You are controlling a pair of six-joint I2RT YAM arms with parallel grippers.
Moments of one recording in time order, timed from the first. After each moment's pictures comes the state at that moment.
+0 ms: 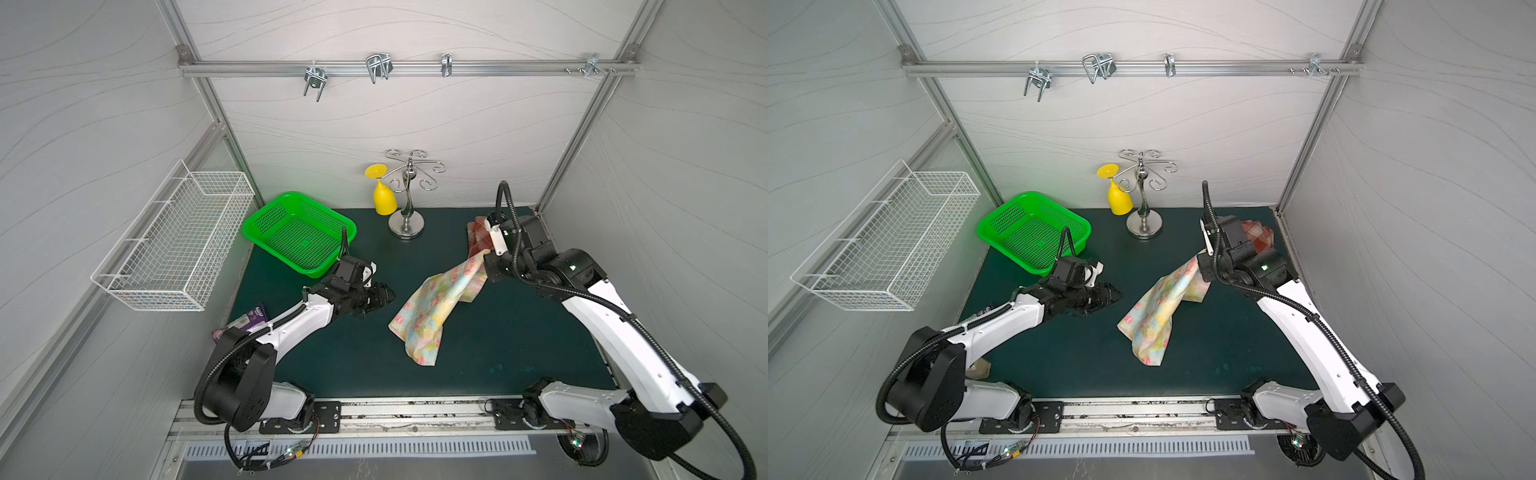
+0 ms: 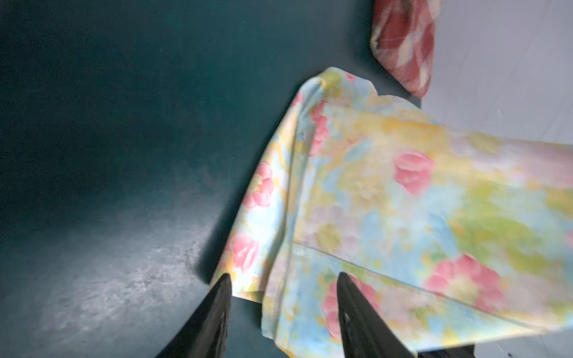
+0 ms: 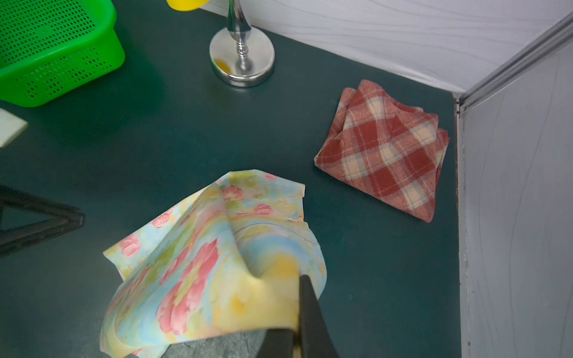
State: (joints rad) left arm -0.46 1.35 0.76 -0.25 0.50 -0.73; right arm 0.56 1.19 1.41 -1.05 0.24 0.09
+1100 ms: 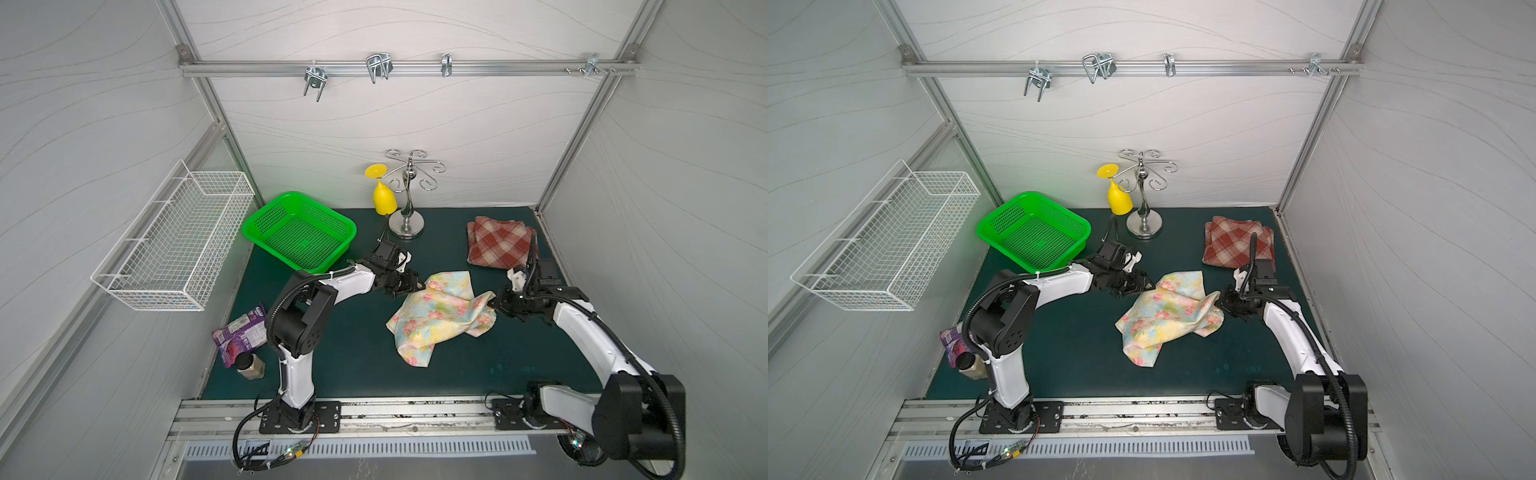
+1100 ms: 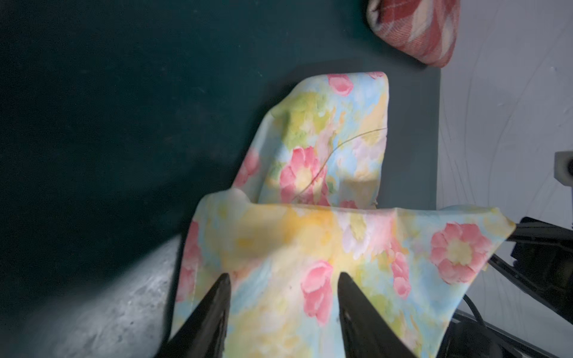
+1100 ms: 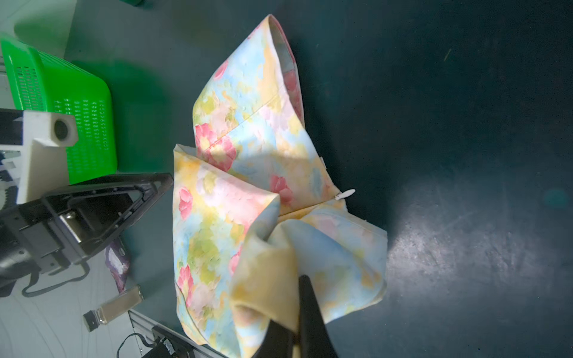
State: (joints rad) left arm -0.55 1.93 1.21 -0.25 0.50 -0.60; right arm 0.06 1.16 0.75 -0.68 -0.49 0.46
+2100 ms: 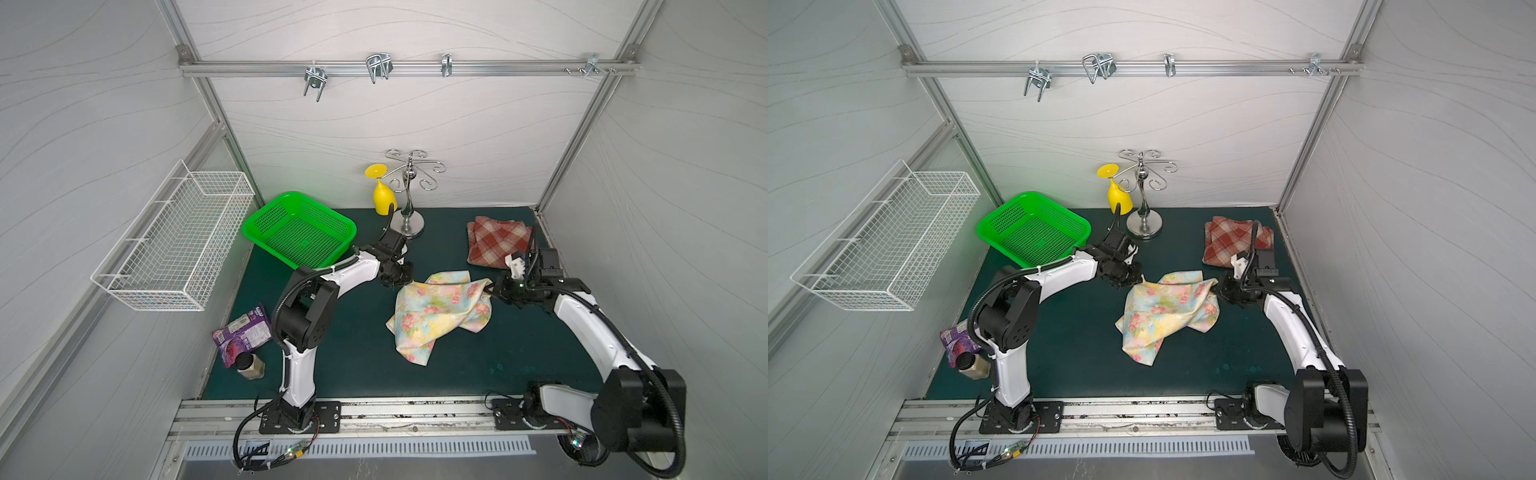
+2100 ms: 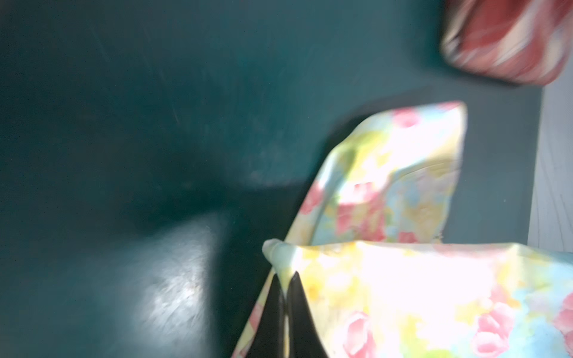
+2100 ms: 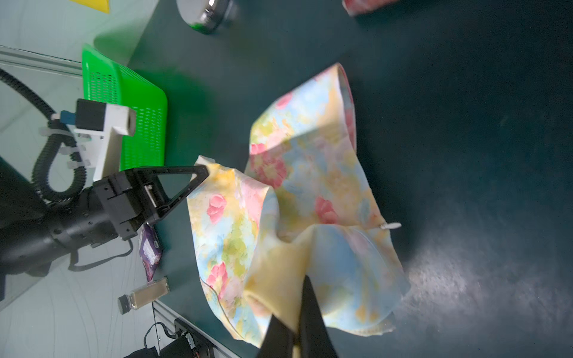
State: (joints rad) left arm -0.54 1.91 1.45 -0.56 0.26 -0.51; right arm 0.09 1.23 0.92 -0.65 -0.56 0.45
